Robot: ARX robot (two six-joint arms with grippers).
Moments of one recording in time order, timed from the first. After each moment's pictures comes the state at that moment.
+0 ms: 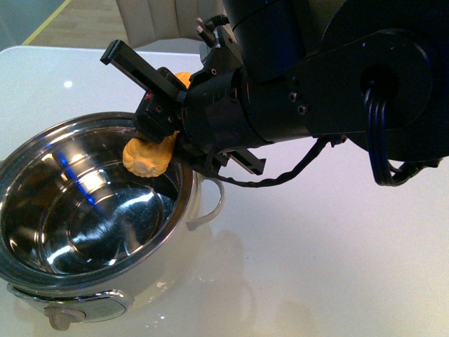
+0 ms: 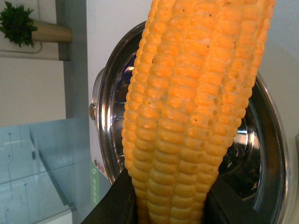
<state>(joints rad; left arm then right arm) 0.00 0.01 0.01 0.00 0.00 -0.01 0.66 2.03 1.04 0.37 -0.33 0.93</state>
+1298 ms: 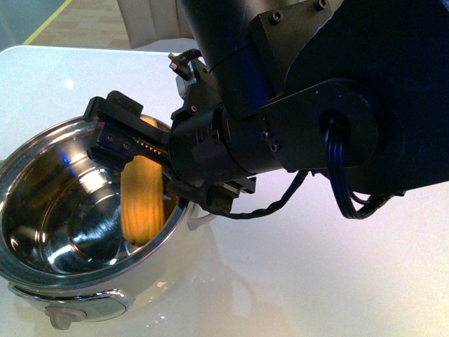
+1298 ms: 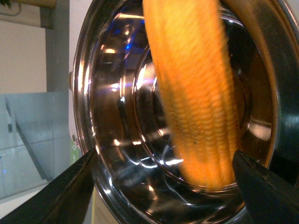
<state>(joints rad) 0.00 0.01 0.01 0.00 0.00 0.00 0.70 2.08 1.04 0.33 -0.36 0.82</state>
